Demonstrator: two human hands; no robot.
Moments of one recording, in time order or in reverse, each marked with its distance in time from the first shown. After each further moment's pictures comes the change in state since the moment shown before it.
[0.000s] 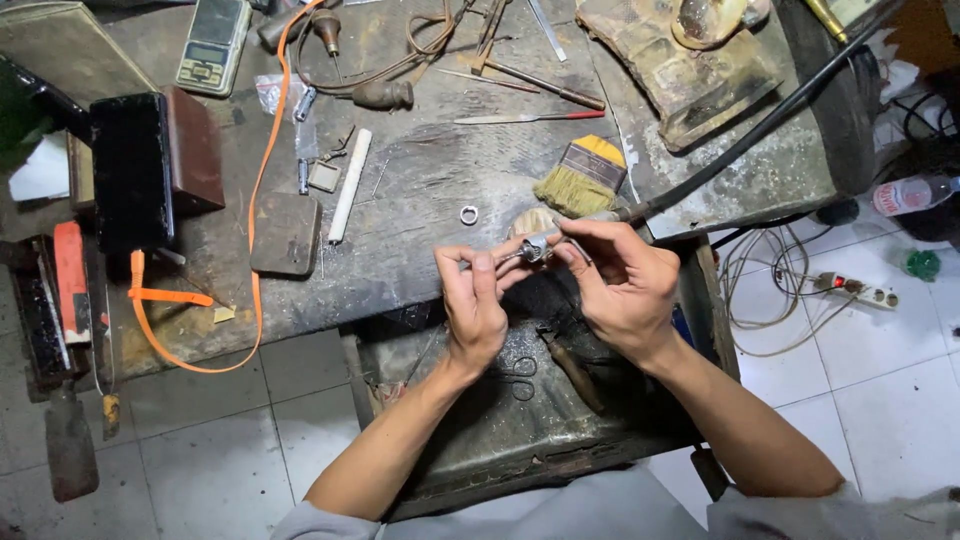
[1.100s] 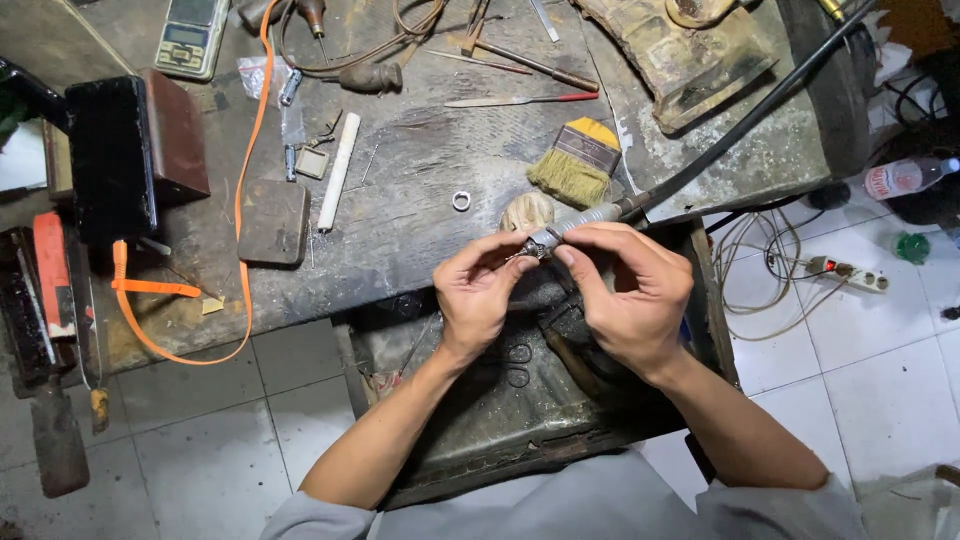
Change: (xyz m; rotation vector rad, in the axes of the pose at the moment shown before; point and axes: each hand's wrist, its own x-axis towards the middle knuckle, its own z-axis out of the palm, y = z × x) left_hand 0.001 -0.014 0.000 -0.083 -0.021 0.061; right_hand -0.003 -0.024 -0.009 -0.122 0.007 0.020
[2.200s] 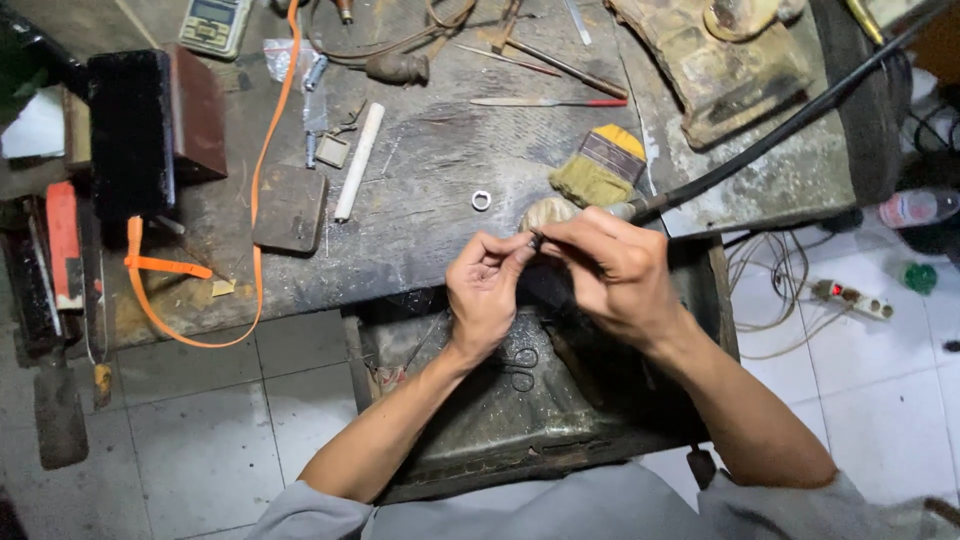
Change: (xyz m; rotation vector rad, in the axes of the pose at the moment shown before) left_hand 0.003 0.011 -0.002 0.166 0.076 -0.007; right_hand 0.019 0.026 0.018 -0.030 -0.299 -0.116
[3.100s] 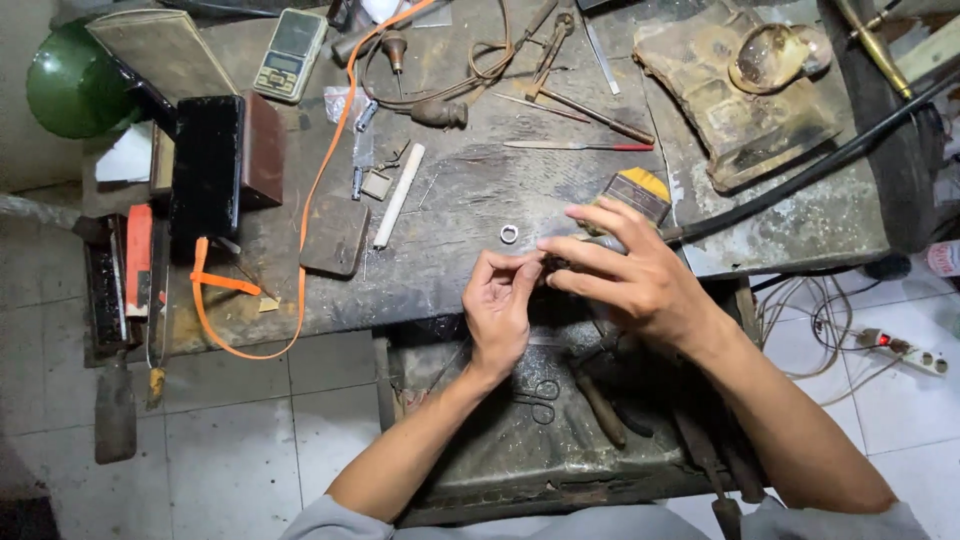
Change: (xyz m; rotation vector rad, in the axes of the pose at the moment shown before) left_hand 0.012 0.009 0.002 -0.009 0.107 0.038; right_hand 0.025 0.032 -0.015 -0.276 -0.160 -0.607
